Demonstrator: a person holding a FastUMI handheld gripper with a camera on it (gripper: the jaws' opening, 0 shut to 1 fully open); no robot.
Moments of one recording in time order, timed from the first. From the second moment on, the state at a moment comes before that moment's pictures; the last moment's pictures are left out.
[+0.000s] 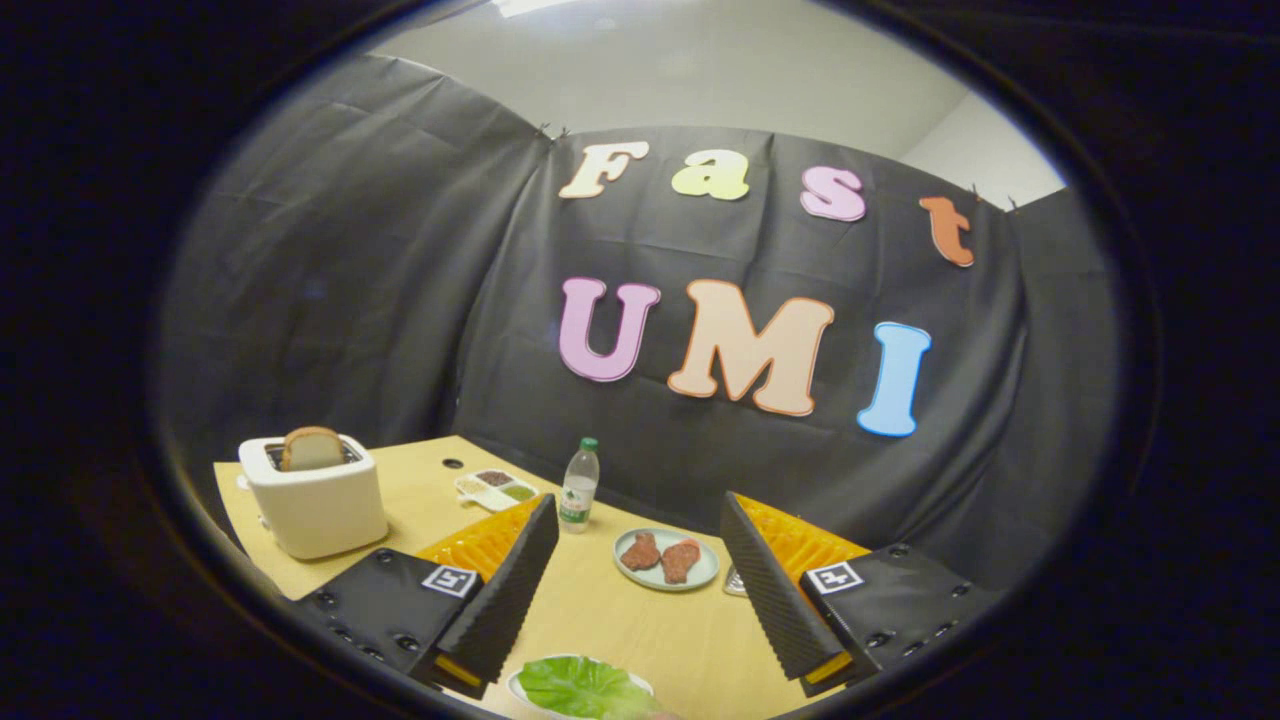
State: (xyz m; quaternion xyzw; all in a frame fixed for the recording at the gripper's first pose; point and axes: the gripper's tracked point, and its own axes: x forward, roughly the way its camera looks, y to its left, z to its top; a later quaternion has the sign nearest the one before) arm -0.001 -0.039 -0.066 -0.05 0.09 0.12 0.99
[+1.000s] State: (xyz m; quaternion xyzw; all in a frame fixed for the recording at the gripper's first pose) arm -0.044 -0.029 -0.233 -0.08 0.26 0.29 0.92
